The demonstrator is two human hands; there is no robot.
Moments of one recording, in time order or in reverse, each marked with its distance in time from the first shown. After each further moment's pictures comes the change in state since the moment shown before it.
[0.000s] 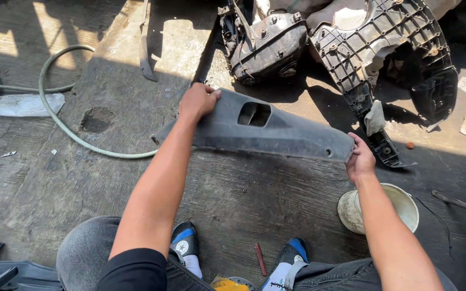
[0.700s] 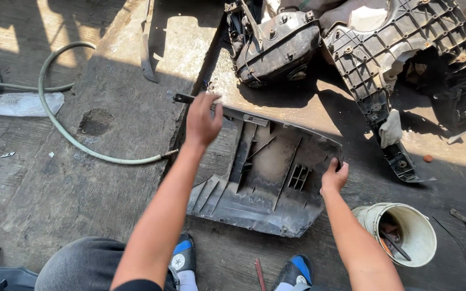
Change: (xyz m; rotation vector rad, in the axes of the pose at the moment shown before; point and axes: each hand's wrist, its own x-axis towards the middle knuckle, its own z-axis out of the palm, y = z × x) left_hand 0.000 -0.021 0.059 -0.156 0.724 0.804; right_hand 0.032 0.144 0.048 -0.506 0.590 -0.276
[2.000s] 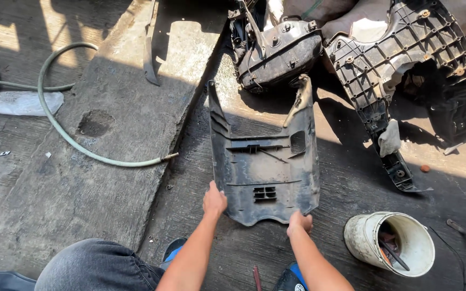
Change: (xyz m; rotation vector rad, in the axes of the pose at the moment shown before) left_hand -0.303 0.009 0.045 0.129 -0.812 -1.263; right_hand -0.120 0.183 0.006 -0.511 -0.035 0.634
